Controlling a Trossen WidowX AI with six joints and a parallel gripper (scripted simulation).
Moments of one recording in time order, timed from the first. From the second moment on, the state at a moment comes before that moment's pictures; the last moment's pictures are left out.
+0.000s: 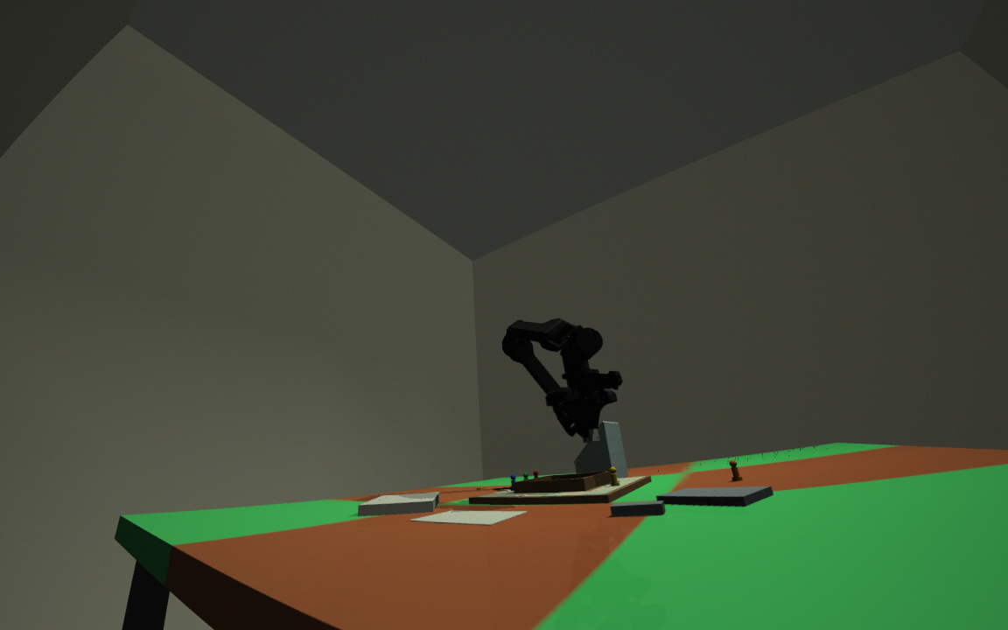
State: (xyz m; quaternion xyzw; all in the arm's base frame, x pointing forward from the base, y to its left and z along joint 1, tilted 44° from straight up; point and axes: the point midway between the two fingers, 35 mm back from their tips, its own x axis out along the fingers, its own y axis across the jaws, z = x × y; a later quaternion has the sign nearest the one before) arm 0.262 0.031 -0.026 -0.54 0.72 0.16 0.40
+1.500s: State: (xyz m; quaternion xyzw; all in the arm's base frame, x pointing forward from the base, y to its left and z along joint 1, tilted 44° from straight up) arm 0.260 -0.037 -0.012 -0.44 0.54 0.47 0.53
